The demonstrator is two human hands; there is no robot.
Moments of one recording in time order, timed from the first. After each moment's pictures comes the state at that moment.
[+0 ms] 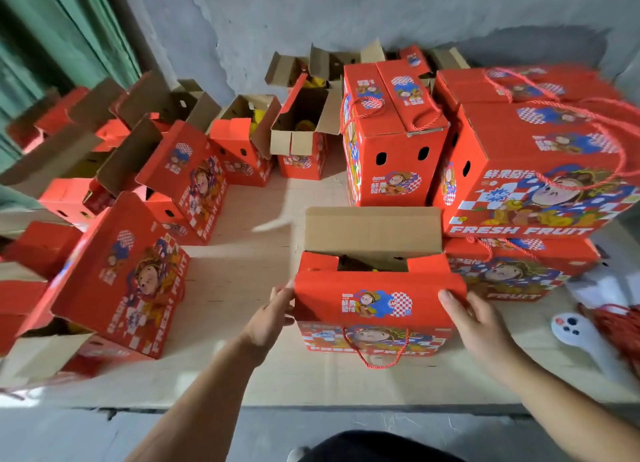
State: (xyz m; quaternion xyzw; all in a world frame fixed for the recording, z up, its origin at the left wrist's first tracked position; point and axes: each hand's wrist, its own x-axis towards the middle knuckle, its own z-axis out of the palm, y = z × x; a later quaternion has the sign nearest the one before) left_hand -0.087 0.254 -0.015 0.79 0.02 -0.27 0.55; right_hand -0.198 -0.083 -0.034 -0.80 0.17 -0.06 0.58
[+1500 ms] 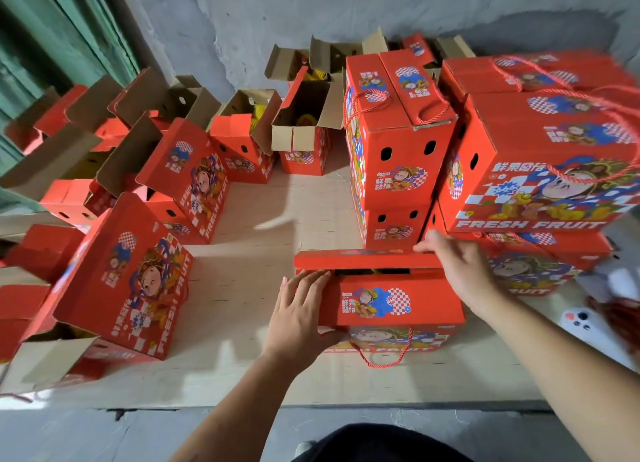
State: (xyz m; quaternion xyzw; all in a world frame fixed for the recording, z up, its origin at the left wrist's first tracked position) left_hand -0.096 0.234 -0.045 0.94 -0.27 0.04 0.22; right_hand -0.119 -0.077 0.005 -0.86 0.14 -0.10 0.48
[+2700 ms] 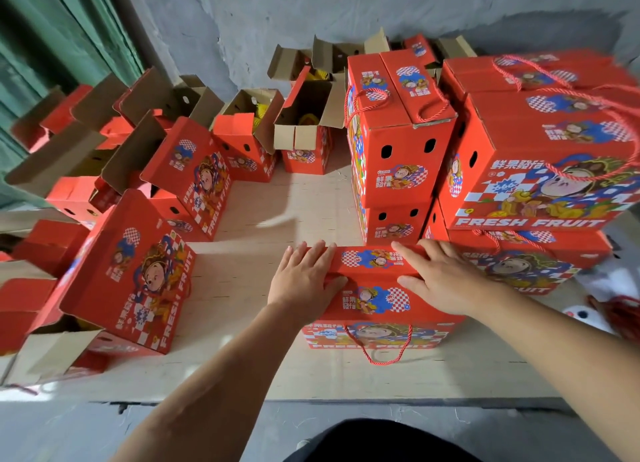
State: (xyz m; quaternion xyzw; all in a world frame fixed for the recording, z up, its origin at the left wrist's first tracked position) left_hand -0.043 0.211 -0.019 0.96 -0.26 -0.05 0.05; right_hand -0.111 -0.079 -0.004 -0.99 -0.02 0.15 0.05
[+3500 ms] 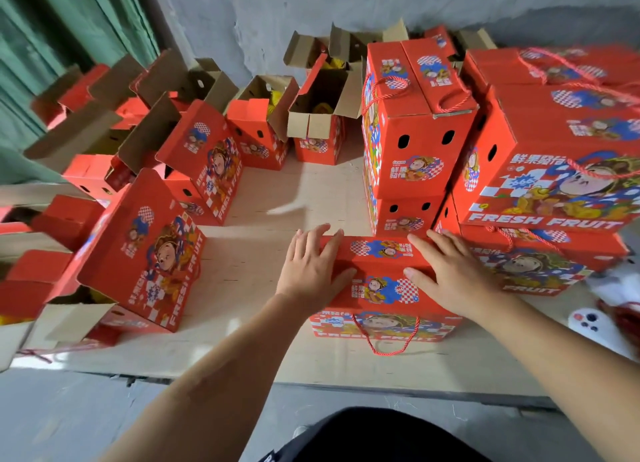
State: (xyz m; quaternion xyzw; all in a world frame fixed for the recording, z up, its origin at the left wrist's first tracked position) left_hand -0.060 0.216 -0.016 0.96 -0.26 0.03 0.10; right_hand -0.125 -0.068 -0.010 -0.99 0.01 0.06 0.11
